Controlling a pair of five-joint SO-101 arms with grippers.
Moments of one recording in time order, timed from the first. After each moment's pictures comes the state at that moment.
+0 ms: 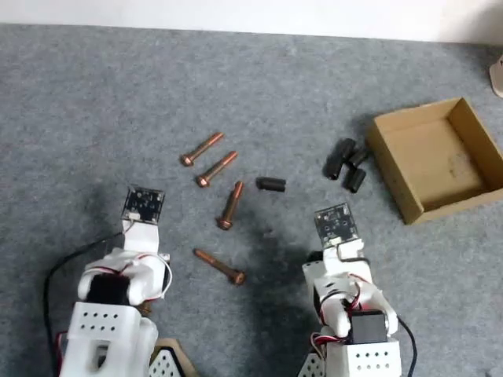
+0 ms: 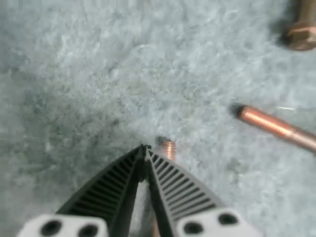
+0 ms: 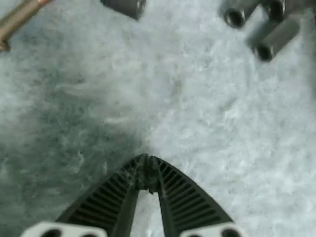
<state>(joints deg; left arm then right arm) -2.5 -73.3 83.3 63.5 -0.2 -6.8 -104.6 95.7 64.7 17.3</state>
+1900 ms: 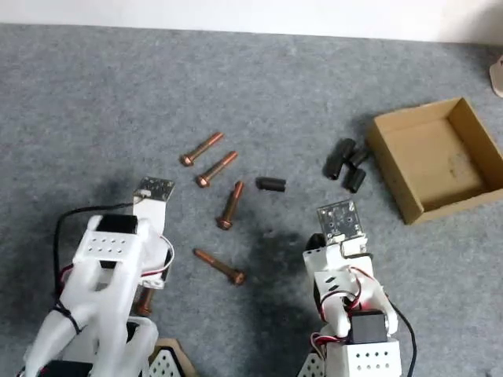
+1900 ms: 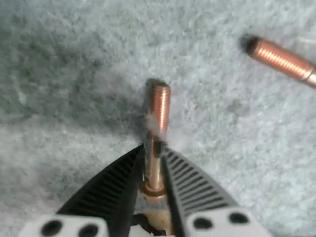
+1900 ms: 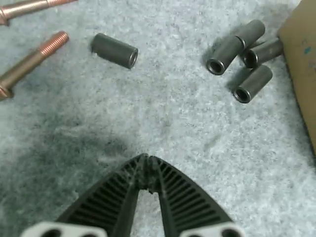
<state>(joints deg) -2.4 -33.6 62.5 72.9 -0.2 -6.8 -104.6 95.7 56.8 15.1</state>
